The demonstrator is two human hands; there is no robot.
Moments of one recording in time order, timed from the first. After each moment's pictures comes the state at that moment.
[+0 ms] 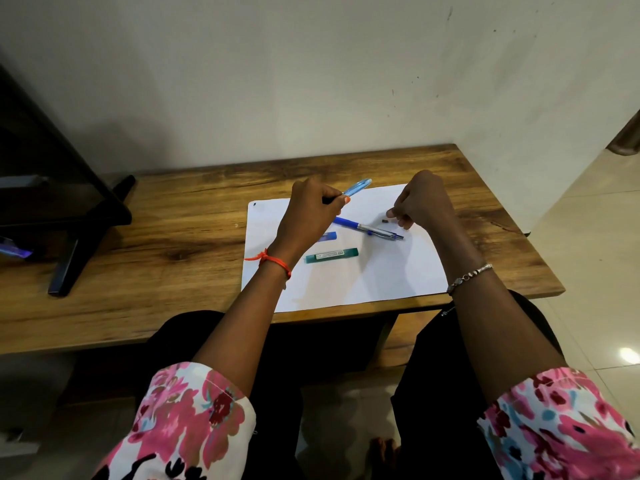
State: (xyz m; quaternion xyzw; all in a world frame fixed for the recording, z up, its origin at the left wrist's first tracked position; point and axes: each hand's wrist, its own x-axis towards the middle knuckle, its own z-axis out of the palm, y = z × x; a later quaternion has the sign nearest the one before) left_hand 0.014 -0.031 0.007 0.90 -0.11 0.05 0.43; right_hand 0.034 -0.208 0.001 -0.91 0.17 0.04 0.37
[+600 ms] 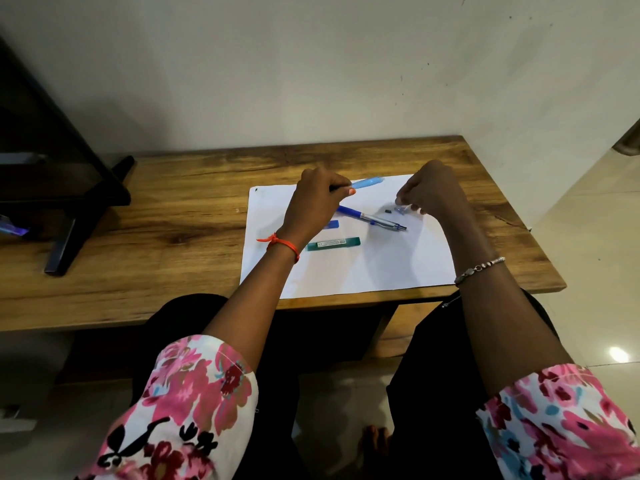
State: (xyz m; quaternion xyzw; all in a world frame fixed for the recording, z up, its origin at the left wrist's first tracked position) left_hand 0.021 -0.036 -0.002 0.90 -0.12 0.06 0.41; right_hand 0.033 -0.219 0.000 -0.93 0.11 0.00 0.35
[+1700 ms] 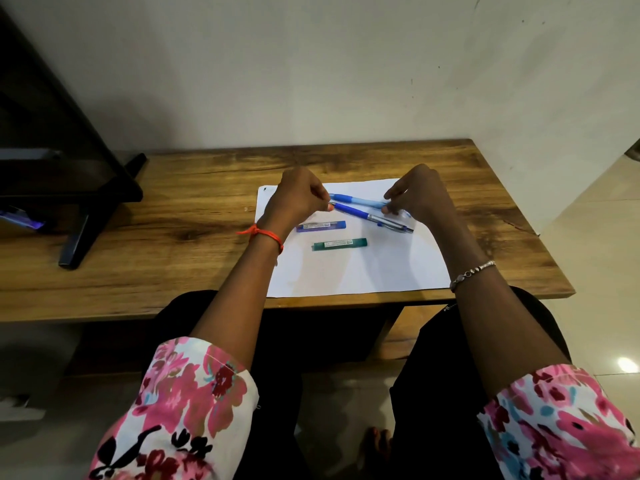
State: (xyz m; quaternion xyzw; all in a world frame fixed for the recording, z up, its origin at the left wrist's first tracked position) left_hand 0.030 0.002 0.007 0.93 -0.07 -0.04 0.35; right_hand 0.033 -0.193 -0.002 -0.94 0.09 0.02 0.32
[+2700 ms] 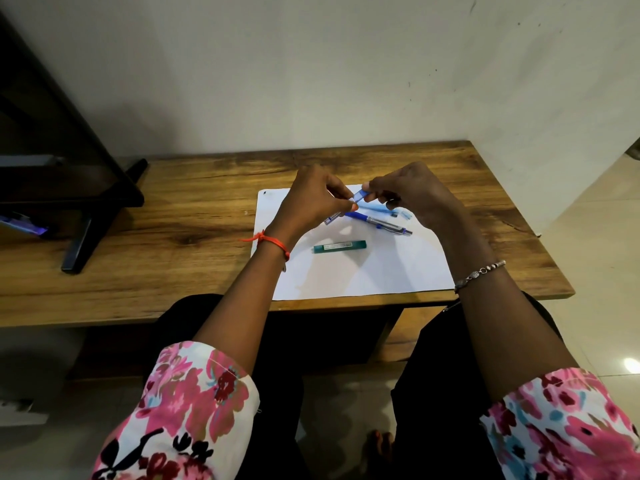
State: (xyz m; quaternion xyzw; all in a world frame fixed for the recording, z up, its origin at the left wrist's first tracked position) left_hand 0.015 -0.017 0.018 0.90 -0.11 0.00 0.41; right_hand 0.021 -0.187 0.015 -0.81 0.03 0.06 0.58
